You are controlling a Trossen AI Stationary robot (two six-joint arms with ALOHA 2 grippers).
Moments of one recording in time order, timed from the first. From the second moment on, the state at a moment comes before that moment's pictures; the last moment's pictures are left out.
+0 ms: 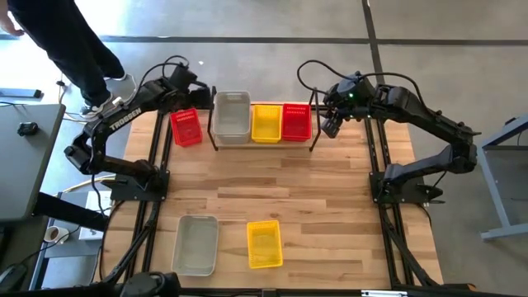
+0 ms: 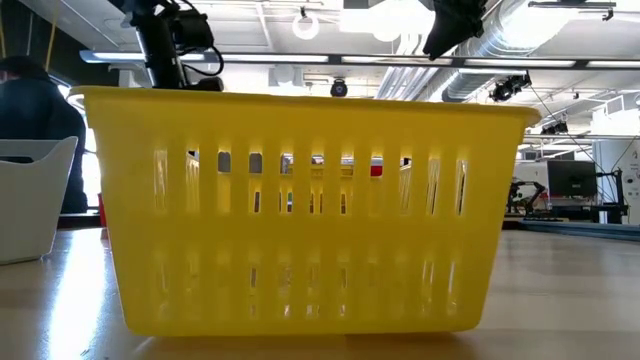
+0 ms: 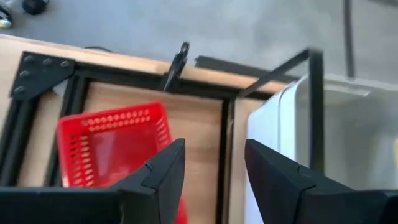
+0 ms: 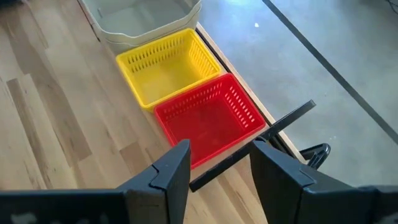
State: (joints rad) left arm 1.02 1.29 1.12 -0.85 -0.24 -0.75; right arm -0.42 1.25 1.48 -1.03 0.18 0.02
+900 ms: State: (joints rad) left arm 0.78 1.28 1.45 -1.11 -0.14 -0.07; right arm -0.42 1.25 1.48 -1.03 0.14 0.03
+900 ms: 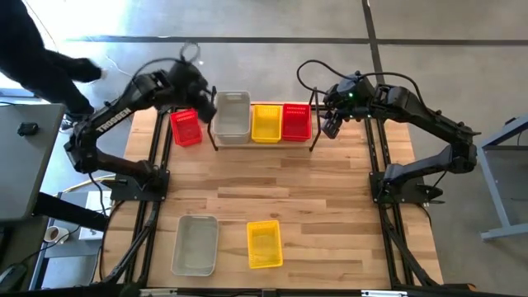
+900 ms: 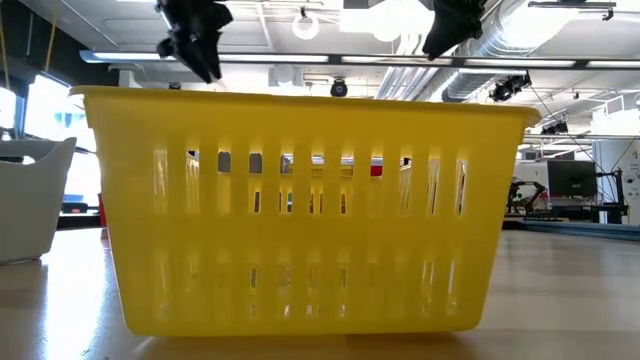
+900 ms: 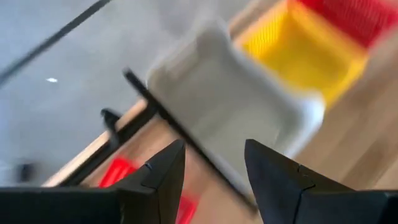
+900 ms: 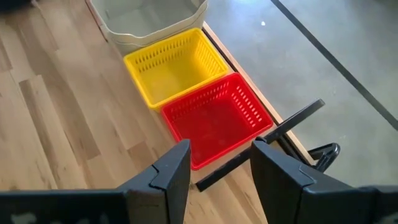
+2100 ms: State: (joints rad) left arm 0.26 1.14 0.76 -1.03 -0.62 -0.43; right arm -0.42 1.25 1.47 -1.04 0.15 0.02
